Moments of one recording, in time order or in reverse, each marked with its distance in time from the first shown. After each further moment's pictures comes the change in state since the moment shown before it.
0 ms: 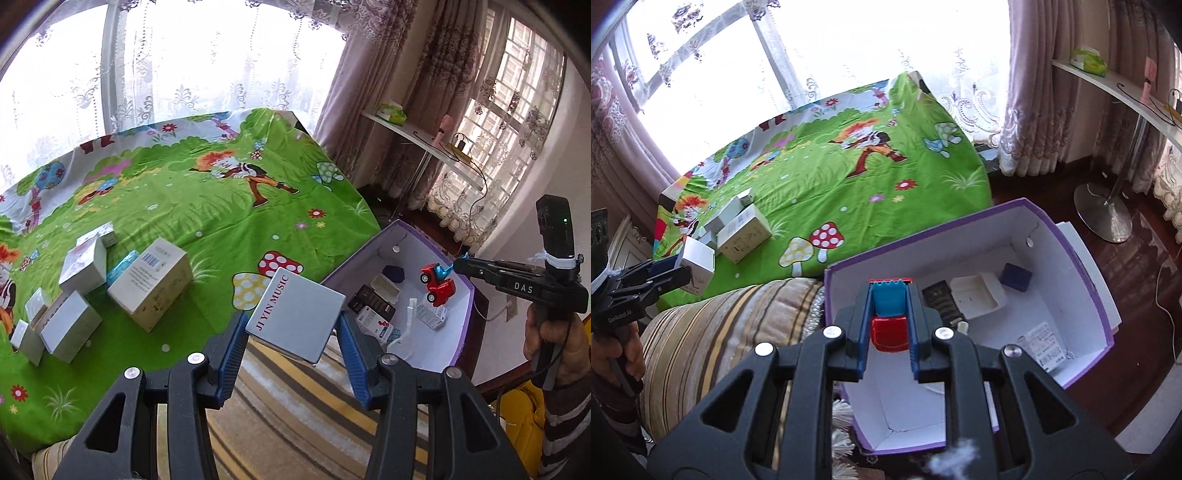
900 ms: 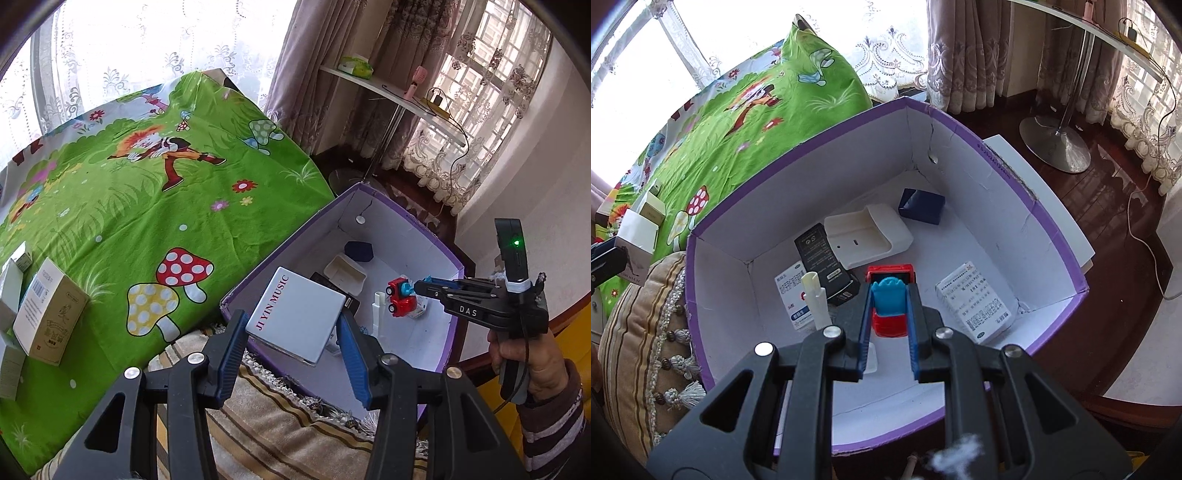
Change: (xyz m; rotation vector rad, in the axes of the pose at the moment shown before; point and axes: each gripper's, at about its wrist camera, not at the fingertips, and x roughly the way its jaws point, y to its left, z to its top) left arm 0.090 -0.077 0.021 0.085 0.140 -0.071; right arm 0.070 -0.102 -0.048 0.152 0.173 -0.132
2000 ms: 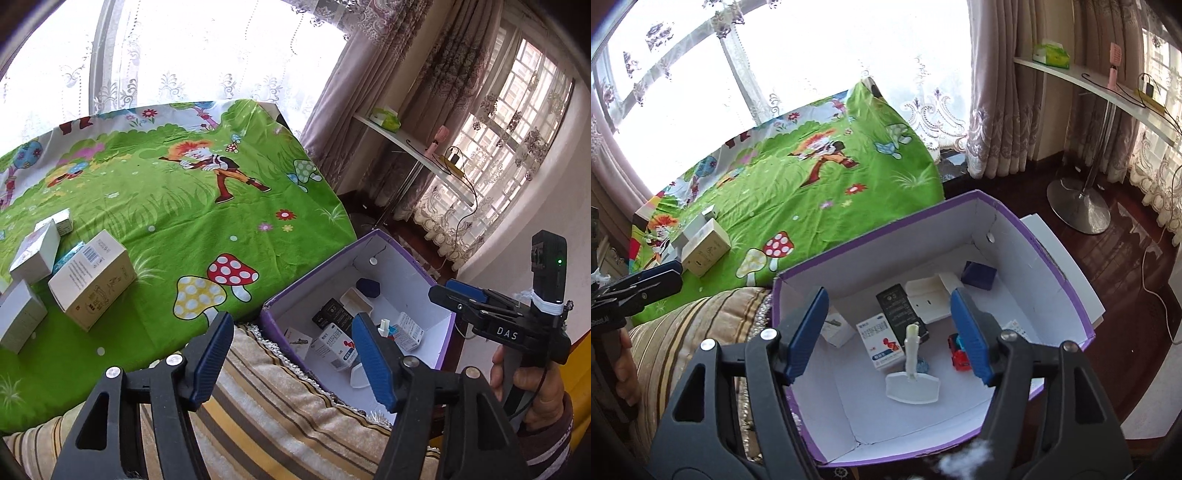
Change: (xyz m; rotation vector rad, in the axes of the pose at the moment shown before) left arm -0.057 0.048 -0.025 -0.179 -0.158 0.000; right arm -0.074 0.083 0.017 -0.117 -0.236 0.108
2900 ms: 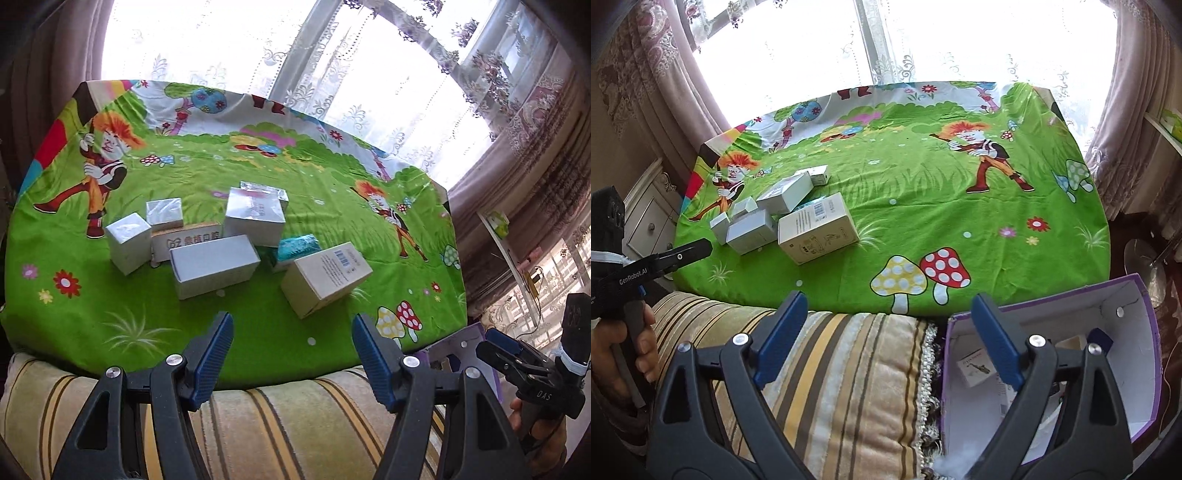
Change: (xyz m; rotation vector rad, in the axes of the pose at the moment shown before) left arm -0.093 0.189 -0.045 -0.458 -0.150 0.273; right arm 0.062 0.183 0.032 -0.301 0.107 0.218
